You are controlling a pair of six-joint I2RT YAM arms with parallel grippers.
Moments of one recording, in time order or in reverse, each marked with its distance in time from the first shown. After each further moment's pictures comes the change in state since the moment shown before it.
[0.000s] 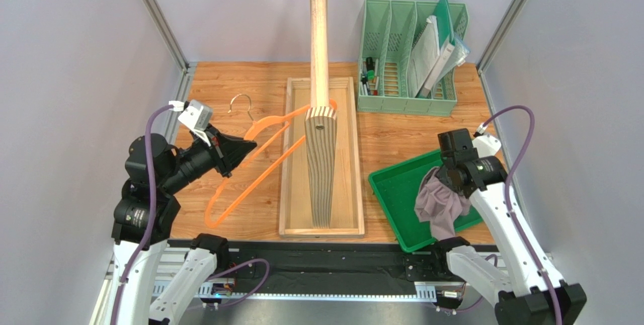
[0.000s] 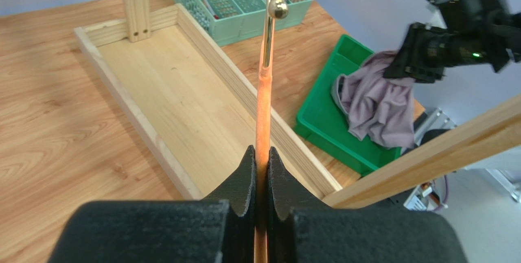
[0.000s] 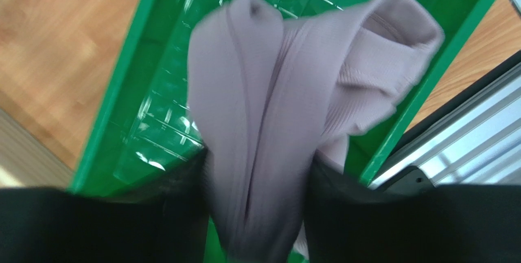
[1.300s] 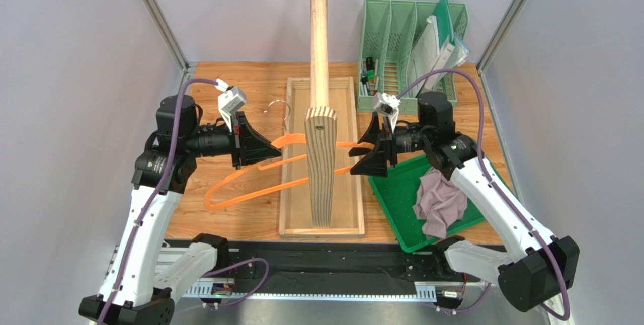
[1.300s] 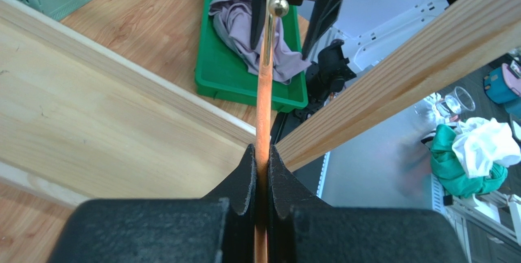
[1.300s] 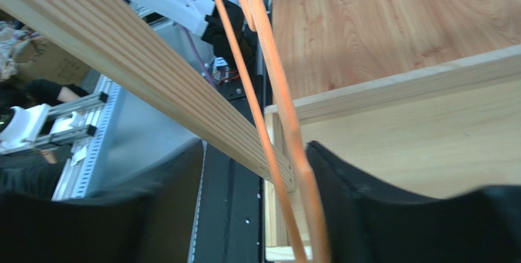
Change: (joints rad) left arm 0.000 0.273 0.079 -0.048 0.532 0.152; right arm 0.178 0.220 0.101 0.799 -1.703 -0.803
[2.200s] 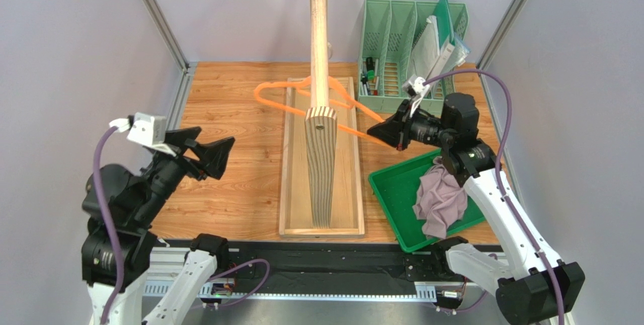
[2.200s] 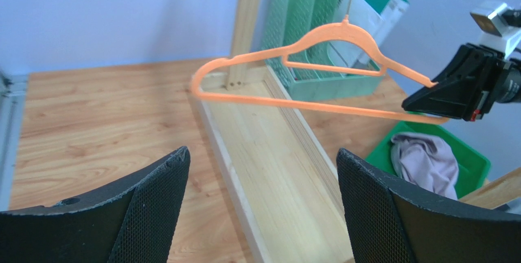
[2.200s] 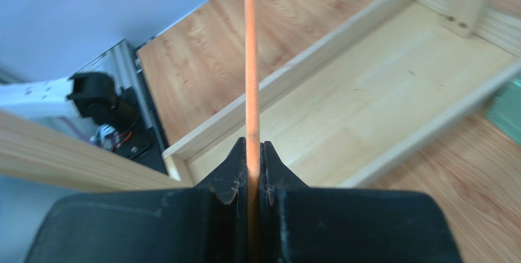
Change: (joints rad) left arm 0.000 -0.332 0.093 -0.046 -0.843 -0.136; right arm -0.100 -0.102 -0.043 0.091 0.385 0.103
